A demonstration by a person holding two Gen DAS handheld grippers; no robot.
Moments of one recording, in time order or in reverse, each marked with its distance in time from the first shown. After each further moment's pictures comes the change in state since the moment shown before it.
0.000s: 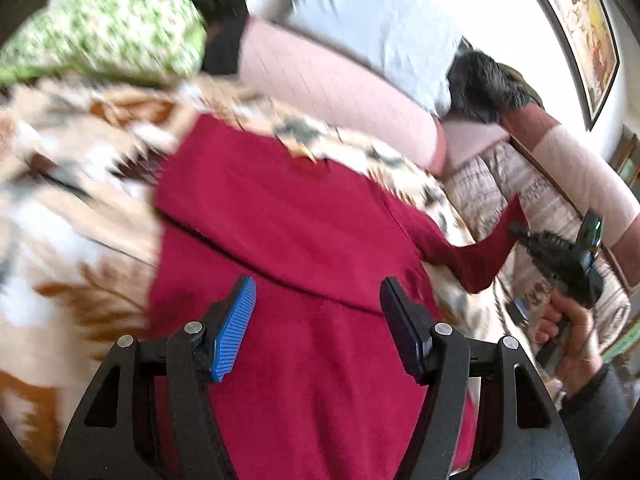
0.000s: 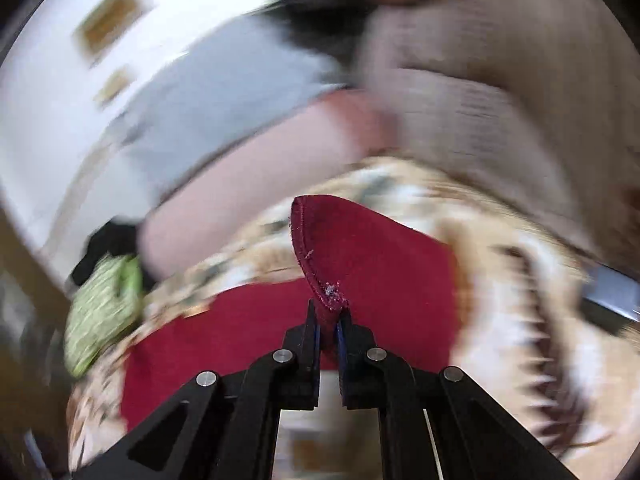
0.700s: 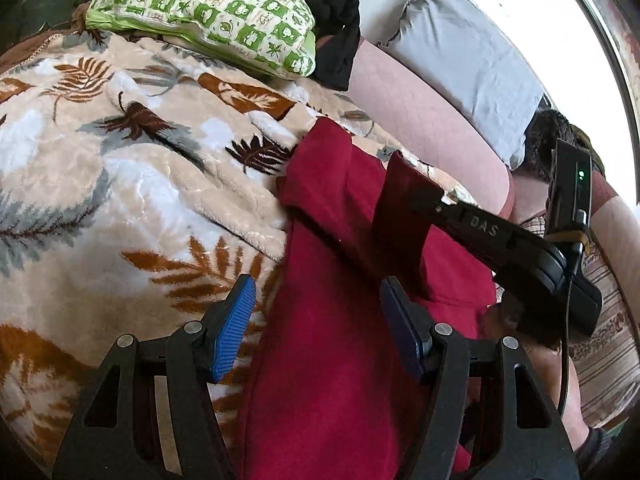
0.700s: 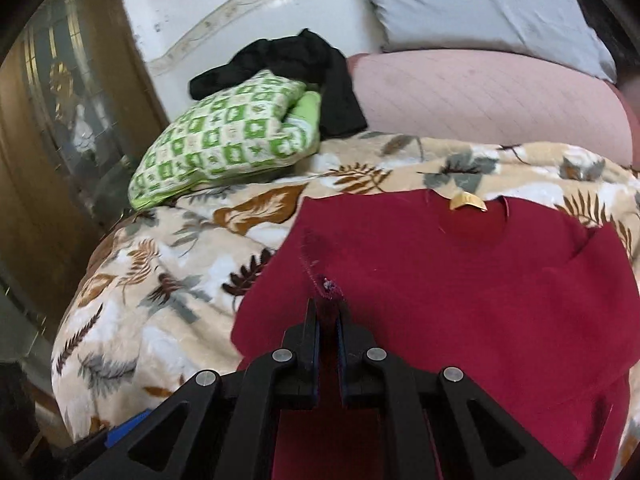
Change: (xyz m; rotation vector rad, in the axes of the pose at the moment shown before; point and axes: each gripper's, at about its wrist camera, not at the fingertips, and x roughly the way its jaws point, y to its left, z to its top) left arm 0.000 0.074 -0.009 -0.232 -0.047 0.162; right arm 0.162 0.265 -0.142 -0.378 0.261 0.205
